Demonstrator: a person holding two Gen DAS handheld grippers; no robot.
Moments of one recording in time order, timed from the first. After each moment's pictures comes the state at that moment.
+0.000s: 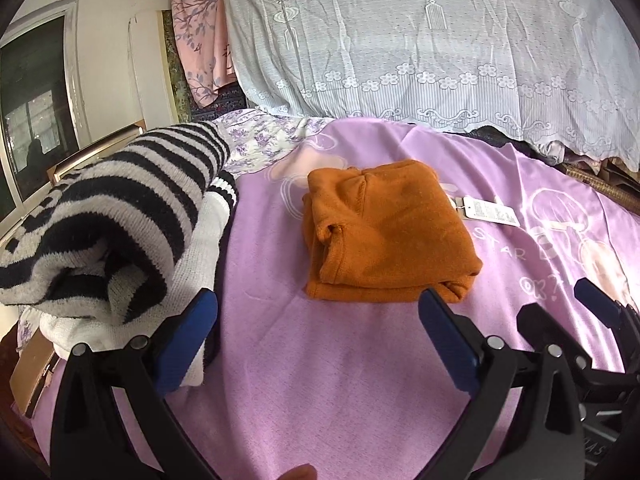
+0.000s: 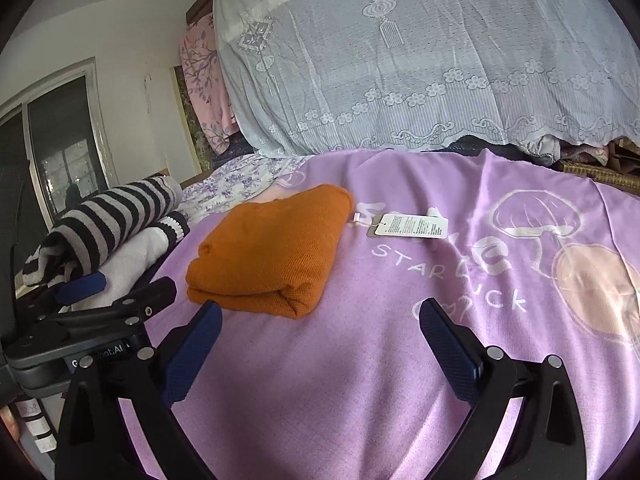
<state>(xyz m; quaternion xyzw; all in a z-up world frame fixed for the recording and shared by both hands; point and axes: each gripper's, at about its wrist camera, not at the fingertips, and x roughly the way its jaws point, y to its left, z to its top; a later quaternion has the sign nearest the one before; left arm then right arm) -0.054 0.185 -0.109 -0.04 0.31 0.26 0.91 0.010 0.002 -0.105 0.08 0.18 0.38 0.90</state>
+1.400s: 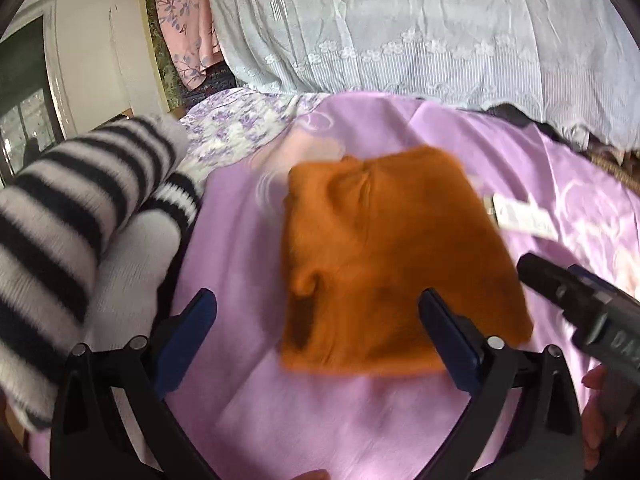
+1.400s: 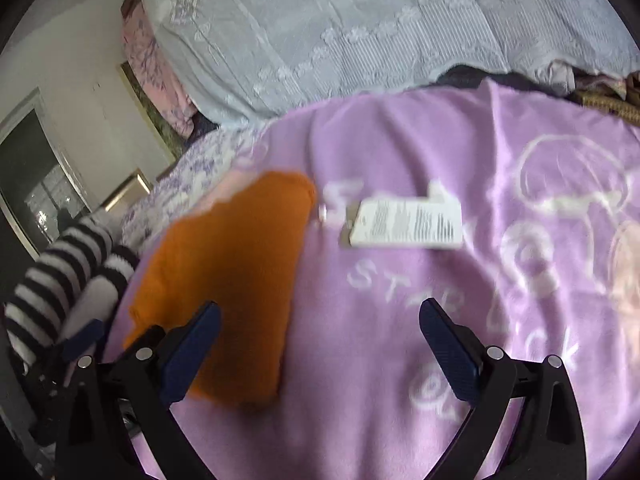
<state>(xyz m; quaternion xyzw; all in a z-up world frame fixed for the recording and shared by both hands) 0.036 0.216 -0.129 -0.04 0.36 0.26 0.90 0.127 0.047 -0.096 0.13 0.30 0.37 0.87</state>
